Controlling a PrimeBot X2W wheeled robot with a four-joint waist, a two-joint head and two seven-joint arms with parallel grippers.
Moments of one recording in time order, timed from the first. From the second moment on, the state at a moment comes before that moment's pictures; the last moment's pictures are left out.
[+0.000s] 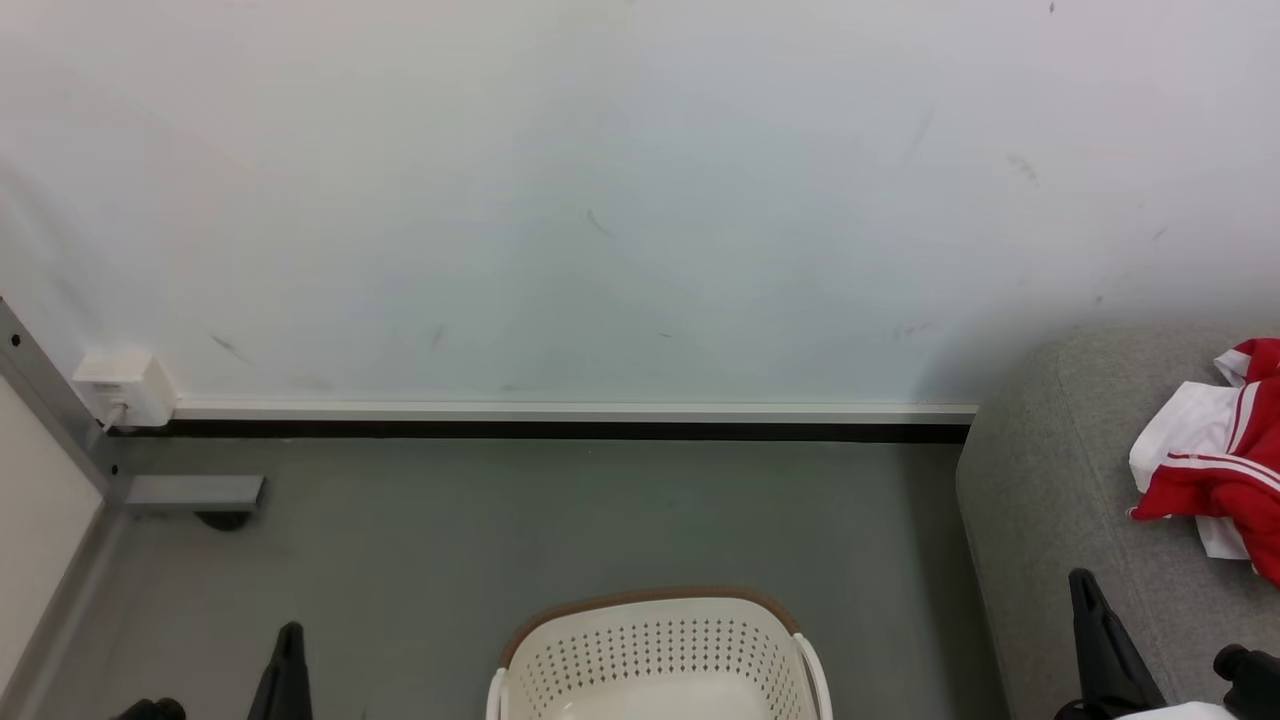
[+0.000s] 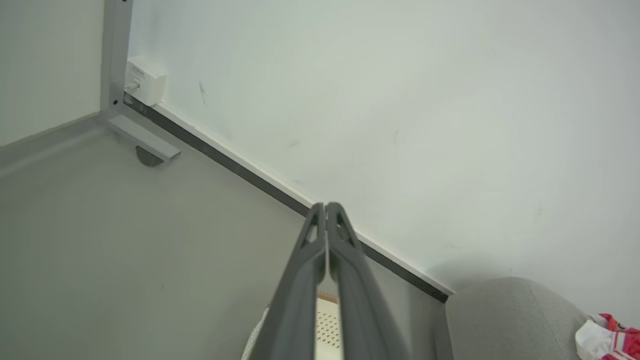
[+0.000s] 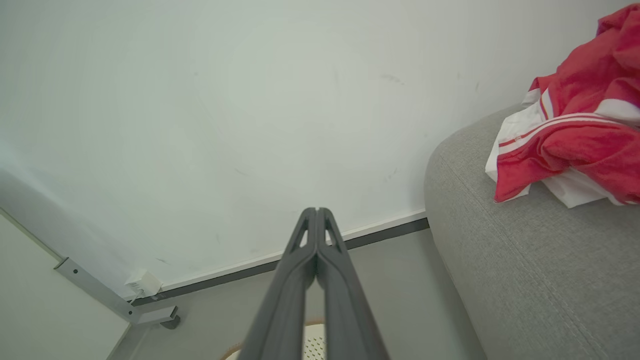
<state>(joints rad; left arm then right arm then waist) -0.02 0.05 0.12 0.34 -0.55 -0.08 -0.16 -0.03 -0.10 0.07 0.26 0.63 0.13 -0.16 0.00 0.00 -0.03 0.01</state>
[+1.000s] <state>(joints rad) -0.05 0.05 0.12 0.31 -0.97 -0.10 -0.06 -0.06 -0.09 0.01 0.26 1.01 0.13 -0.06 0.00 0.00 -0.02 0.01</state>
